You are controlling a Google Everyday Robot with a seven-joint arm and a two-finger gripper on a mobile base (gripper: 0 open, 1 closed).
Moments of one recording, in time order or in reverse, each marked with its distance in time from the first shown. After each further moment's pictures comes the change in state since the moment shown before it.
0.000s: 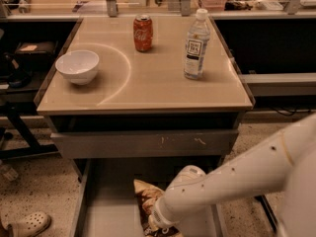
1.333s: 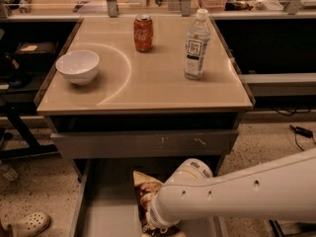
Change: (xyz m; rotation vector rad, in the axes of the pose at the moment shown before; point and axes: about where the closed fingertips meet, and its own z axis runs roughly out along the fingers) arm 0.003 0.029 -0.077 0.066 -0.032 0.043
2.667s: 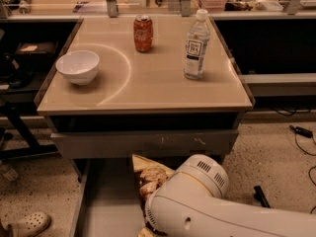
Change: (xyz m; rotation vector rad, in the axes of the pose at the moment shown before) arm -0.005 0.024 -0.108 0.158 -0.122 -0.027
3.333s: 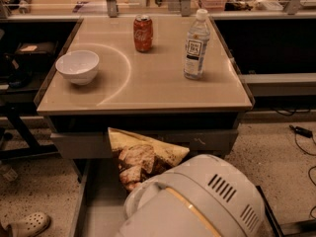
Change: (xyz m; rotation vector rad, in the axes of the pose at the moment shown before) arm -0.033 0.038 -0.140 0.132 -0.187 -0.123
